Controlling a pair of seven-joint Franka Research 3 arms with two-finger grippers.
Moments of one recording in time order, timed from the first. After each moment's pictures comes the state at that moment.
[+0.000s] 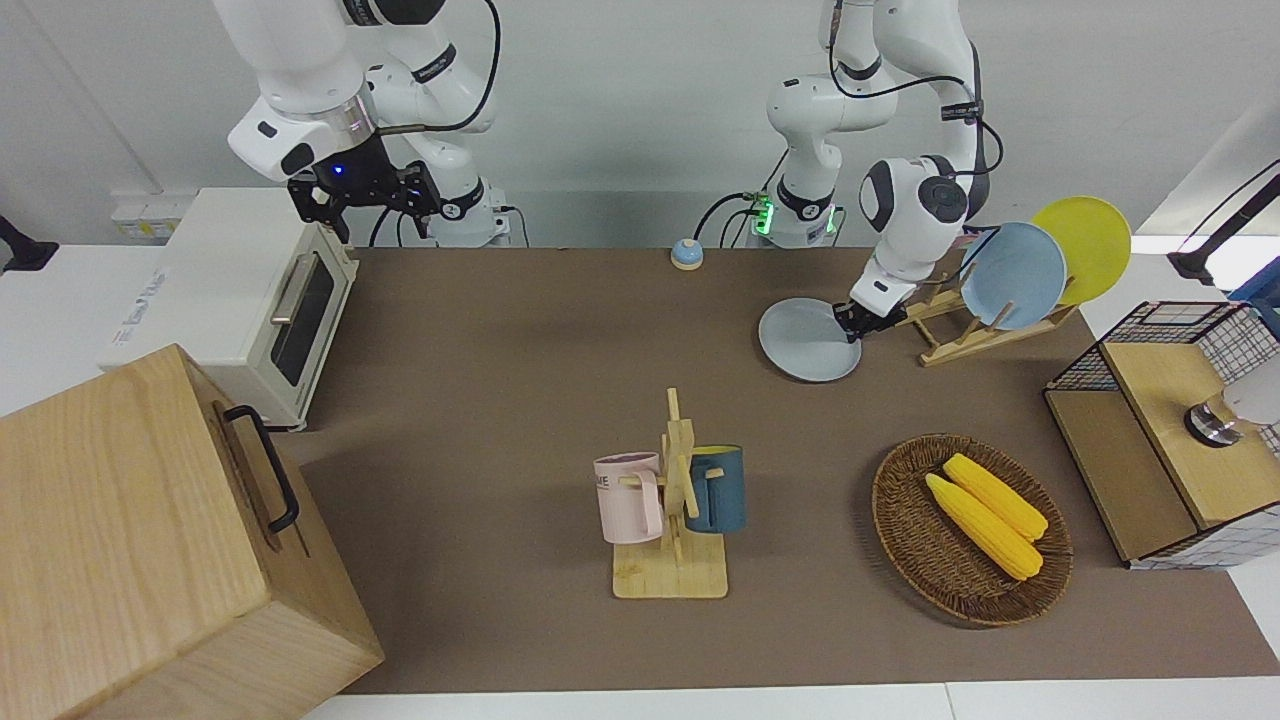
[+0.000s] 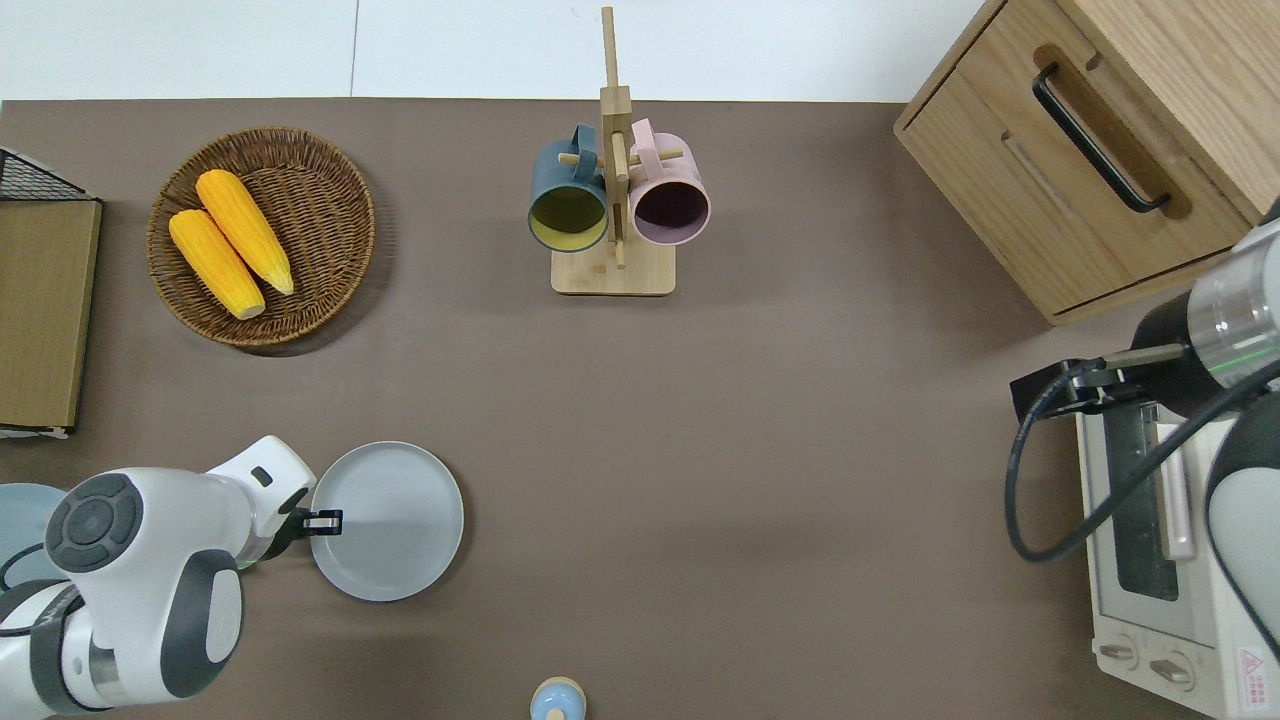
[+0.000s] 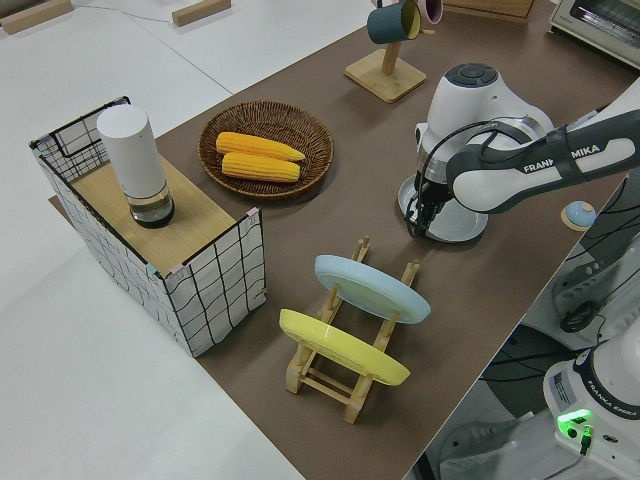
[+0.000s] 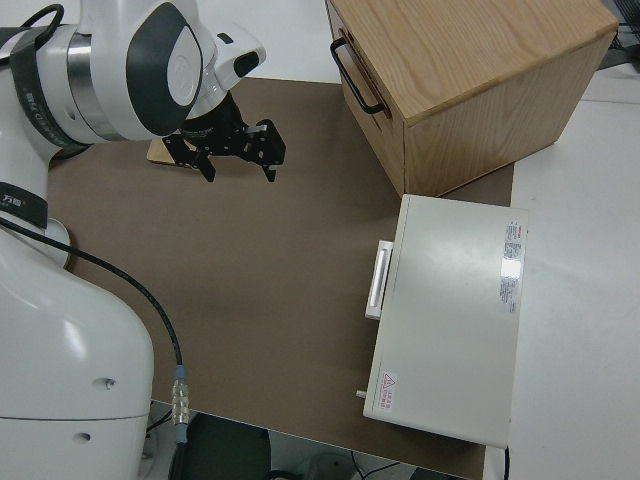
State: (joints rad) left arm 0.08 -0.12 -0.11 -2.57 -0.06 2.38 0.04; right arm -0.26 0.02 0.38 -1.48 -0.03 1.38 0.04
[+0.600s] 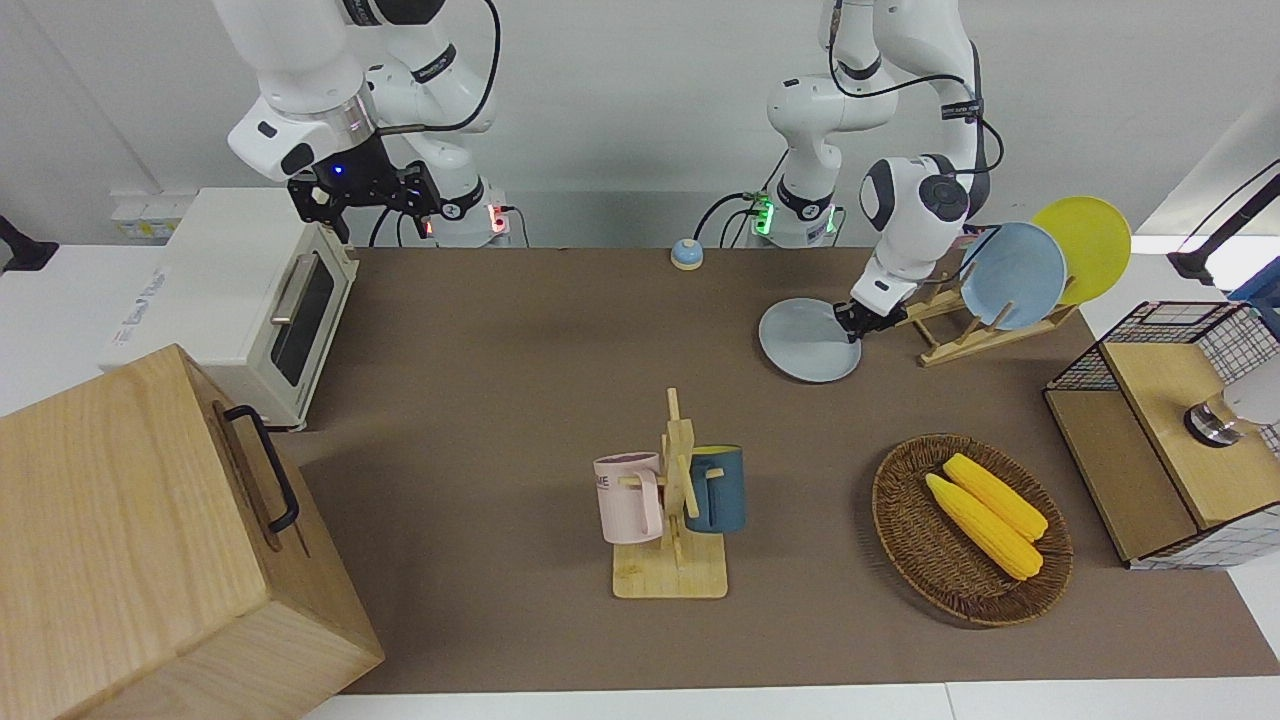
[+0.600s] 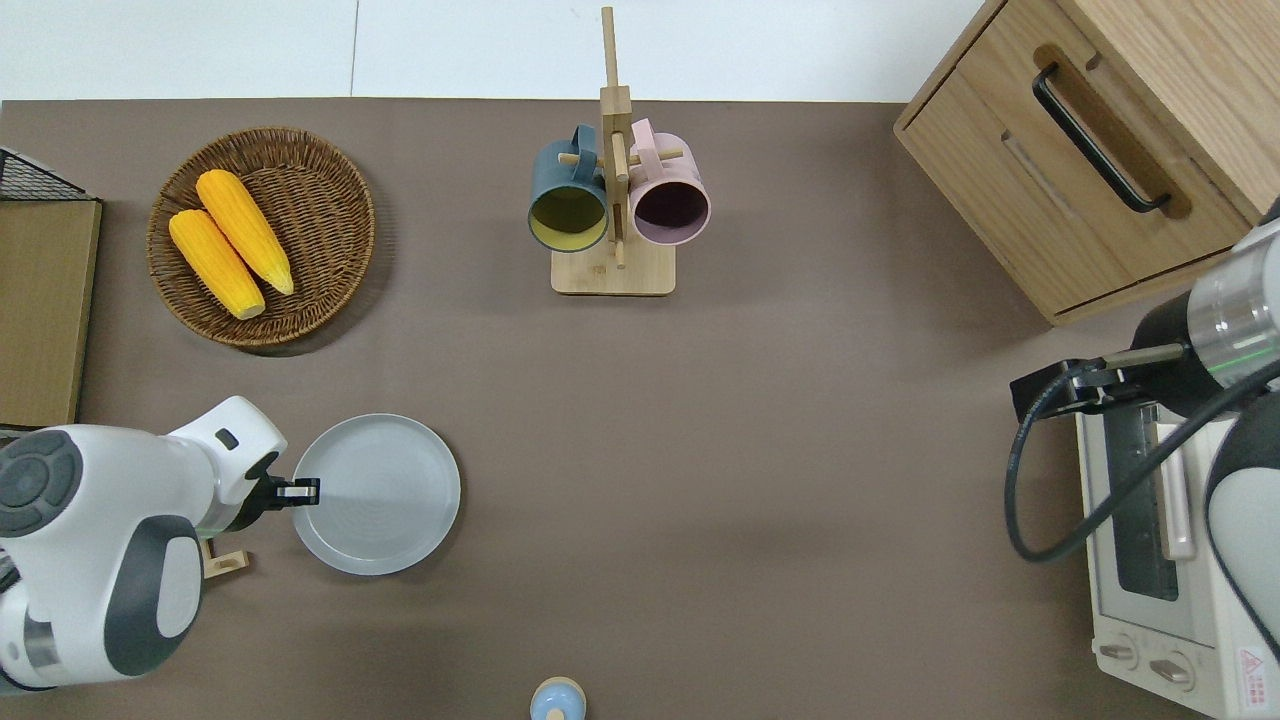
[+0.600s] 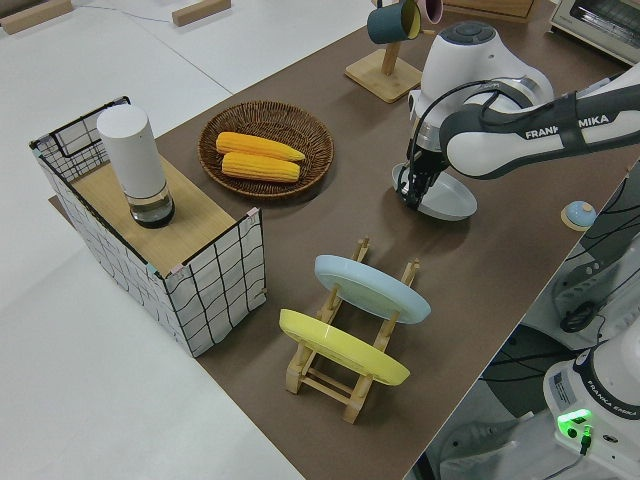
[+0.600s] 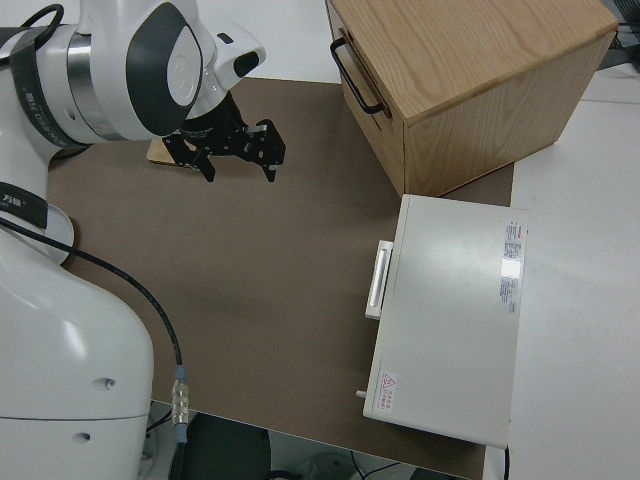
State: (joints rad) left arm 0.08 -0.14 -0.10 -2.42 -0.06 2.23 0.04; right arm -0.26 0.02 0.38 -1.48 -0.03 1.38 0.04
